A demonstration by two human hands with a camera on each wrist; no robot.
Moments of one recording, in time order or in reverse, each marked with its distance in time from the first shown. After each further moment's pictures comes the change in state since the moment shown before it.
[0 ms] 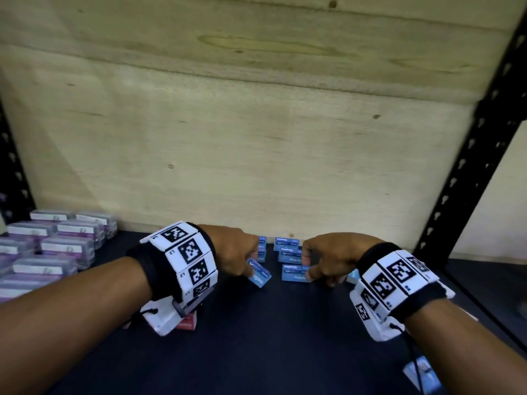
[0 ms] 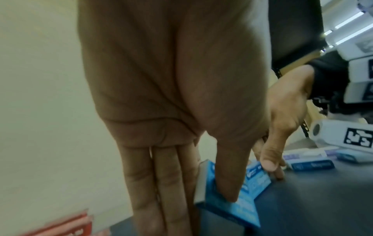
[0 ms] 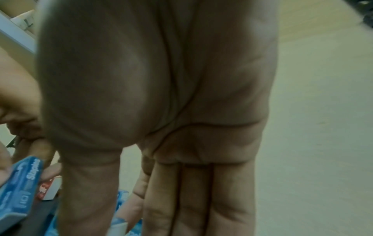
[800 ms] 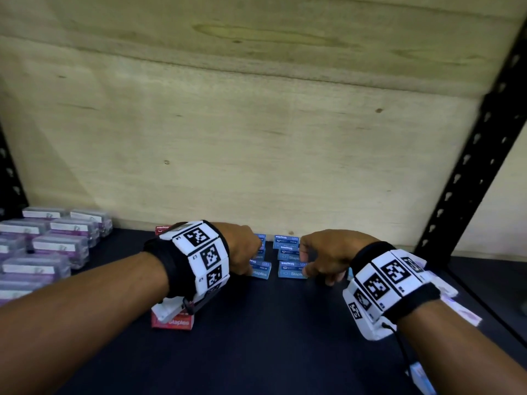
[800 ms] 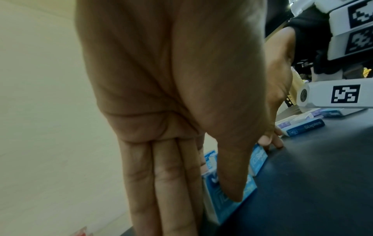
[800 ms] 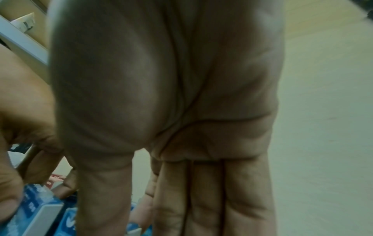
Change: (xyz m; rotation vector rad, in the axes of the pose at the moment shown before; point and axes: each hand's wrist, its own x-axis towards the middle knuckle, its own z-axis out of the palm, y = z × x) left_hand 0.025 0.005 0.005 0.221 0.009 -0.030; right_hand -0.001 -0.009 0.000 -0.035 0.045 0.006
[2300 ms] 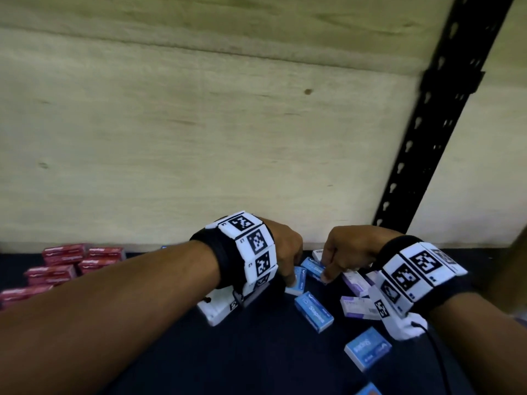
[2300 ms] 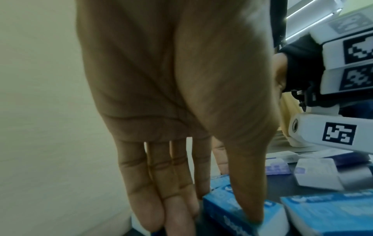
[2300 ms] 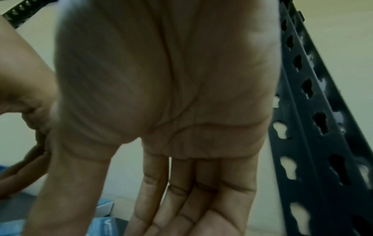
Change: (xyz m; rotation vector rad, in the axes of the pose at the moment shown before) left_hand 0.120 0.127 -0.064 -0.155 0.095 0.340; right_hand 0.027 0.158 -0.022 0.026 -0.031 0.174
